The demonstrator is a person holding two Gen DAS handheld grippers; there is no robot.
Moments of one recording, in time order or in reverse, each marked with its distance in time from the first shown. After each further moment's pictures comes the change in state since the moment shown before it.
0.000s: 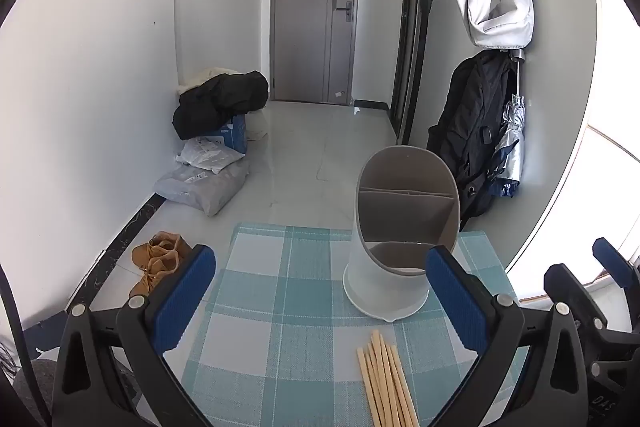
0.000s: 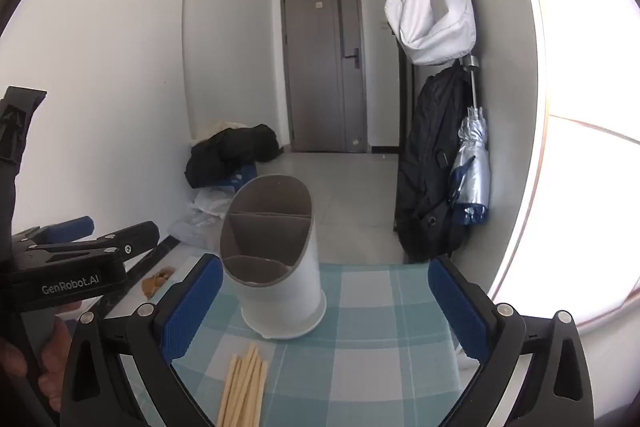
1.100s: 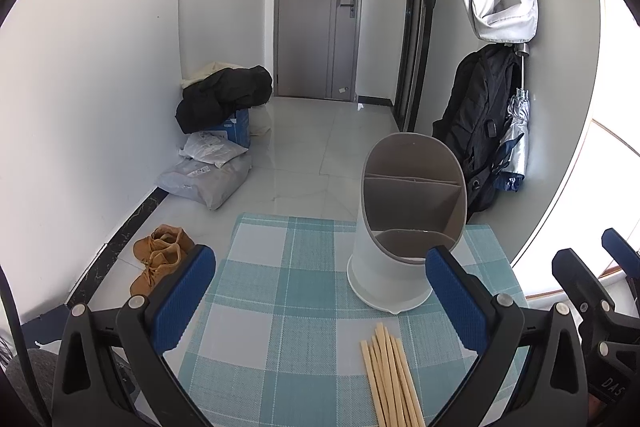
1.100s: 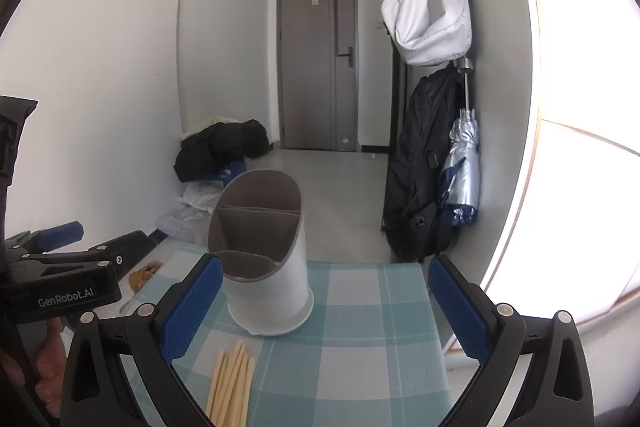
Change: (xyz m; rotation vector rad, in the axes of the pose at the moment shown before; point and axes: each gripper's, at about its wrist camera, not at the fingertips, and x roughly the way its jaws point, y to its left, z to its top) left arm 0.005 0.004 -0.010 -0.001 0.003 0.015; right arm 0.003 -0.003 -0.005 -0.037 -0.001 -0.061
